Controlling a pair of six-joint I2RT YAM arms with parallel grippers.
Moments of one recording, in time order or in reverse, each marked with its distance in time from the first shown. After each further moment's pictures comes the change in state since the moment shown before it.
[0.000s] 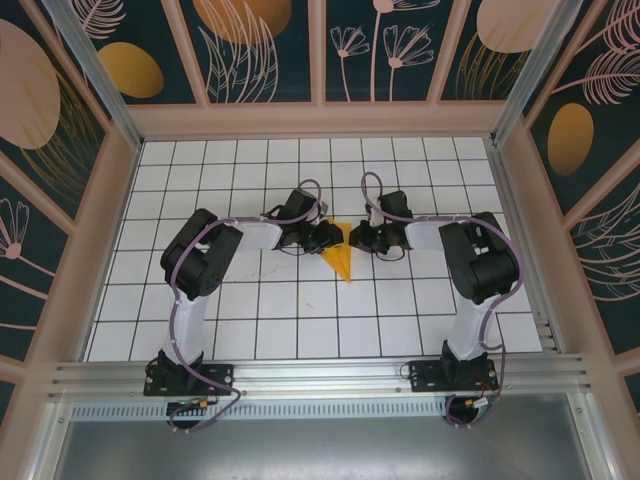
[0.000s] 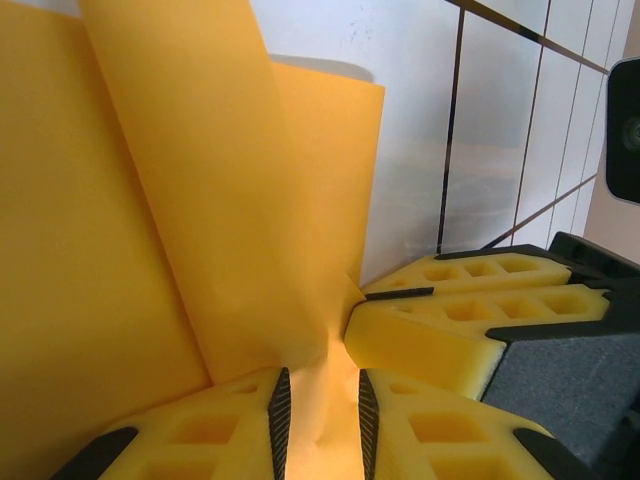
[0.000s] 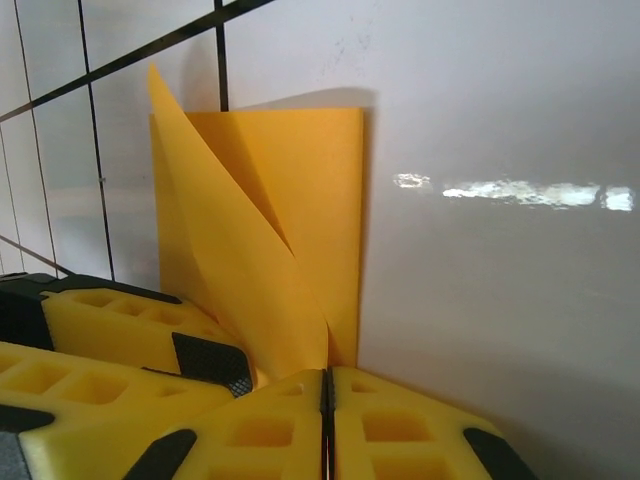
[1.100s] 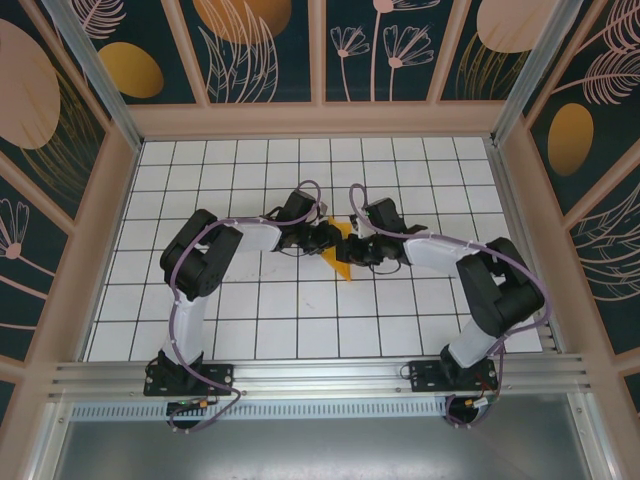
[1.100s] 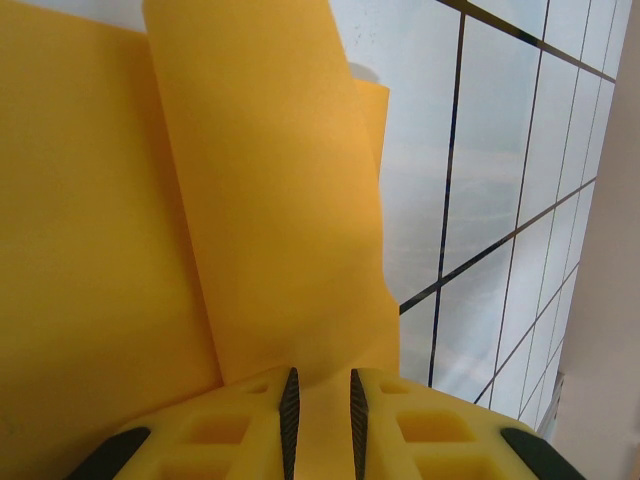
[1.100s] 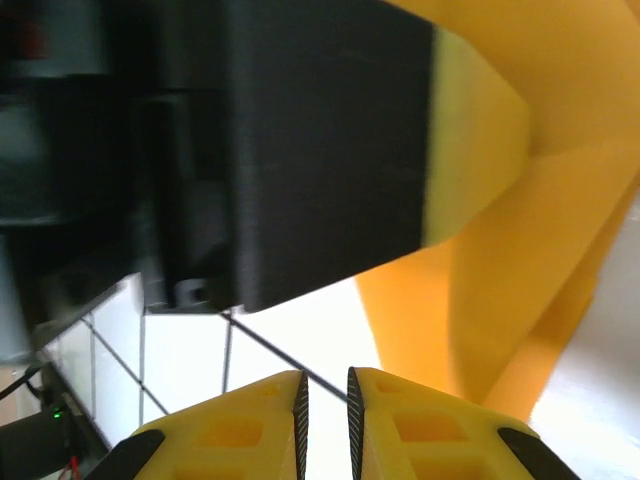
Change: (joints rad) left arm 0.000 -0.005 -0.021 0.029 -0.012 0.000; right arm 0.157 -0.222 -0.080 -0.134 0.008 -0.030
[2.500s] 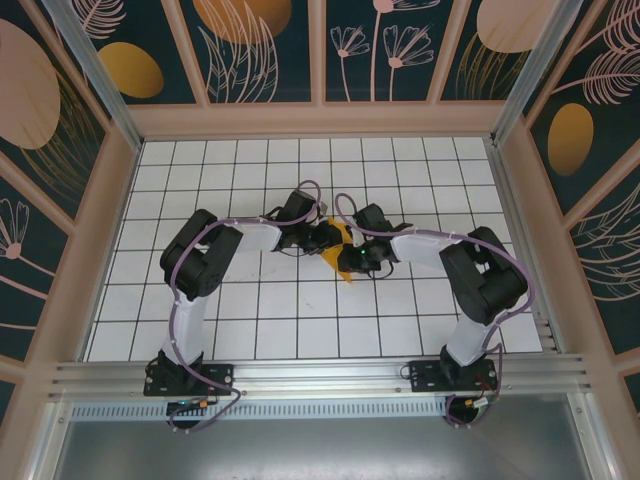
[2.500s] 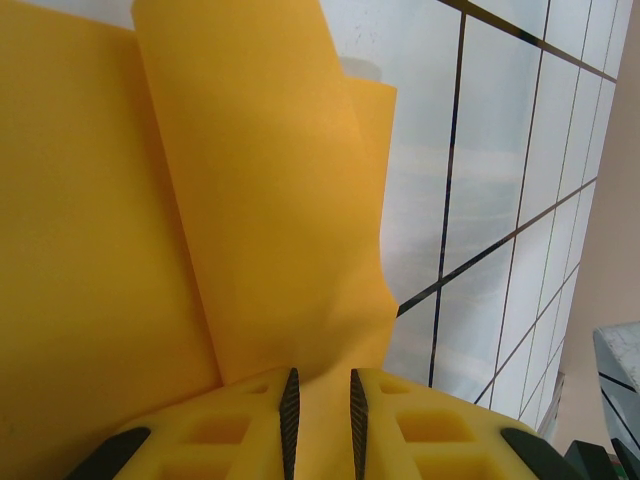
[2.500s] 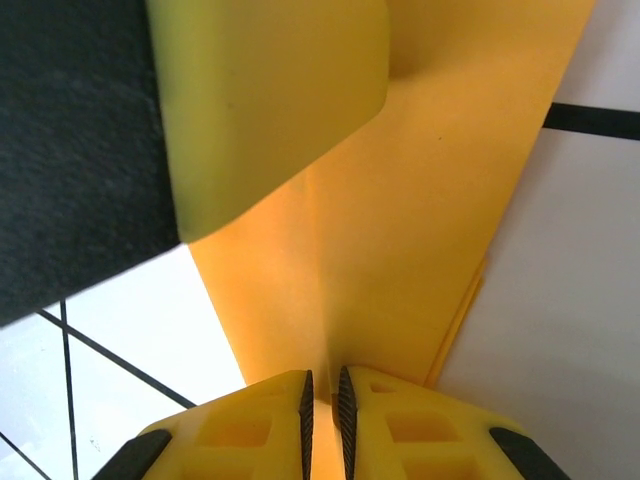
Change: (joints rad) left arm 0.000 0.000 0.001 -0.003 0.000 0.001; right arm 0.051 0.095 0.056 -0.137 0.168 -0.080
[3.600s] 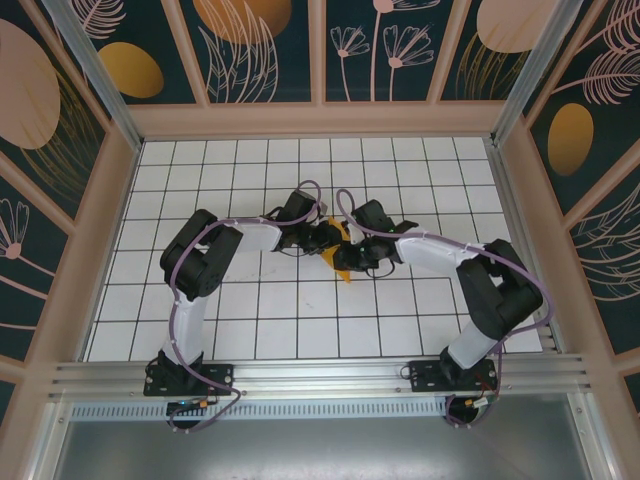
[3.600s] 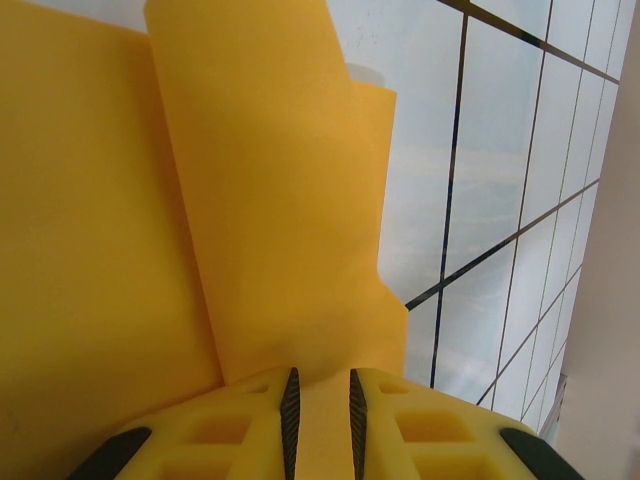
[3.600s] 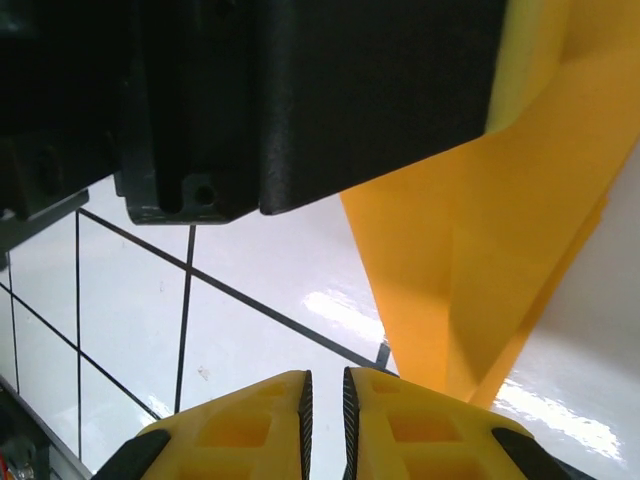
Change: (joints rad) left arm 0.000 0.000 0.001 -0.003 -0.006 0.000; right arm 0.035 -0.113 0.021 -0.073 -0.048 0.018
